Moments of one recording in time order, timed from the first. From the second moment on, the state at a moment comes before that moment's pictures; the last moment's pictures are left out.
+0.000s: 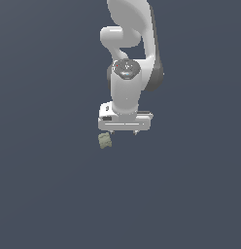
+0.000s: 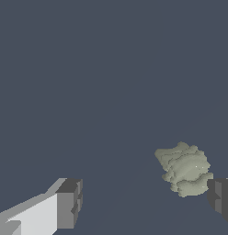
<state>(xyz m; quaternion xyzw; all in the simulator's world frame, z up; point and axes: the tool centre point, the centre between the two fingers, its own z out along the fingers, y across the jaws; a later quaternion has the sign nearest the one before) -0.007 0.014 0.163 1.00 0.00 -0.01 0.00</state>
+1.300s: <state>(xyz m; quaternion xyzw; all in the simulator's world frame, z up) -0.010 -0.017 0.152 1.00 0.05 0.00 0.01</state>
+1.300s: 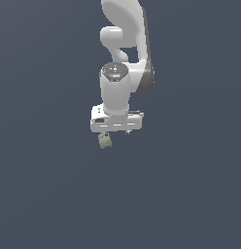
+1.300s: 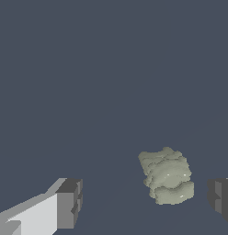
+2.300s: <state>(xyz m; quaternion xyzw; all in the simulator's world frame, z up) -0.045 -0.081 0.091 0.99 0.15 0.00 0.00</state>
